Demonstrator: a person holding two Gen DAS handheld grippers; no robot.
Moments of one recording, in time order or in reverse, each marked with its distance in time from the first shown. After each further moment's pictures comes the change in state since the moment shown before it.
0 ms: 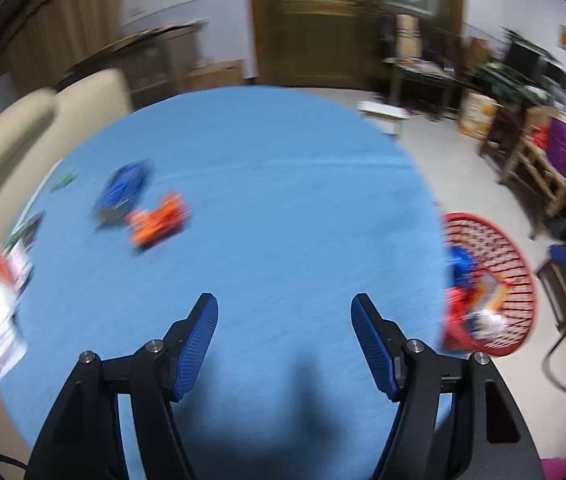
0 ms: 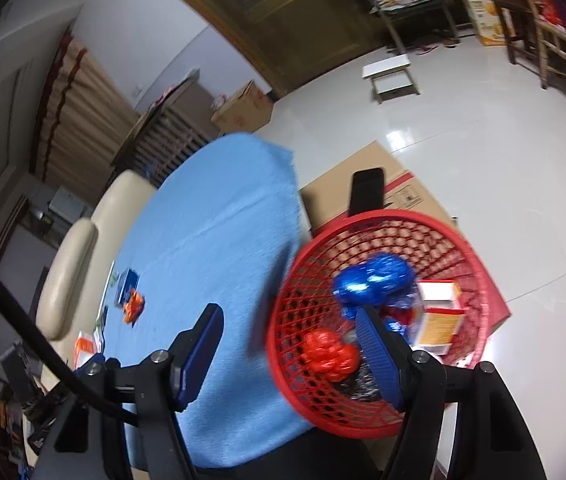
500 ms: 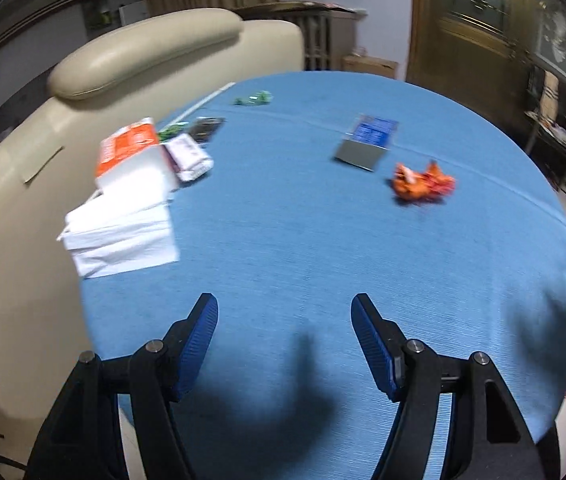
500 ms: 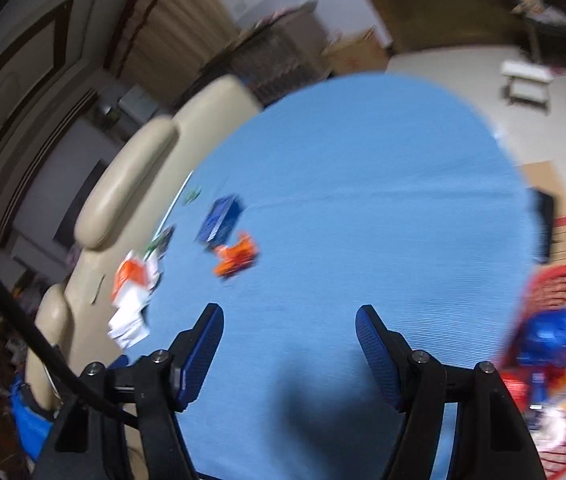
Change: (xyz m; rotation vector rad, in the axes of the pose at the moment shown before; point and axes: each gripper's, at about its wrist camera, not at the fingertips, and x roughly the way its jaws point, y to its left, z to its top) left arm -0.015 0.175 -0.066 -0.365 0.017 0.313; right arm 0.125 0.204 -0.006 -0.304 0.253 0.226
